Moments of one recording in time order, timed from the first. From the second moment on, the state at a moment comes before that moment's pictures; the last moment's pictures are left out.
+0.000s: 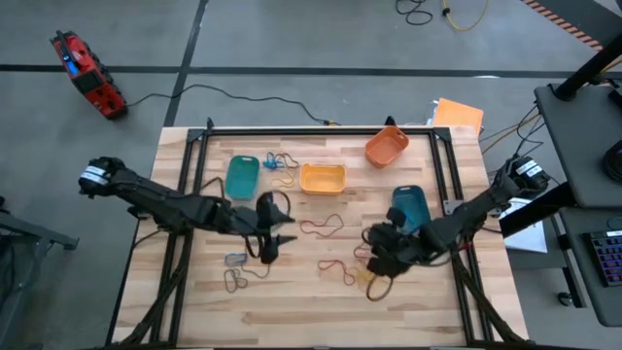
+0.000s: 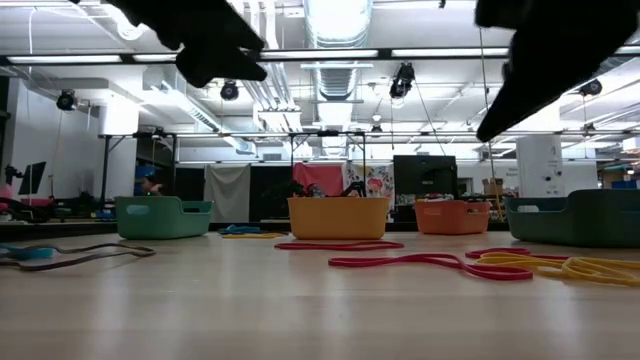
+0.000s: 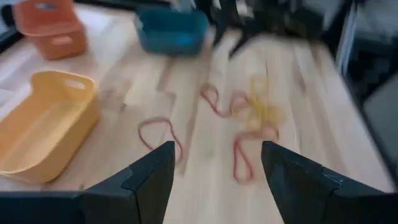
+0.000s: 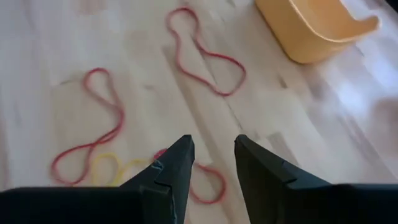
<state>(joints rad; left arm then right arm) -0.30 1.29 0.80 -0.07 -0.30 -0.31 0.54 1.44 0.90 -0.59 0.62 0.77</state>
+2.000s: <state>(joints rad) -0.06 1.79 0.82 0.11 -0.16 0.00 0.53 1.32 0.90 -0.58 0.81 0.57</state>
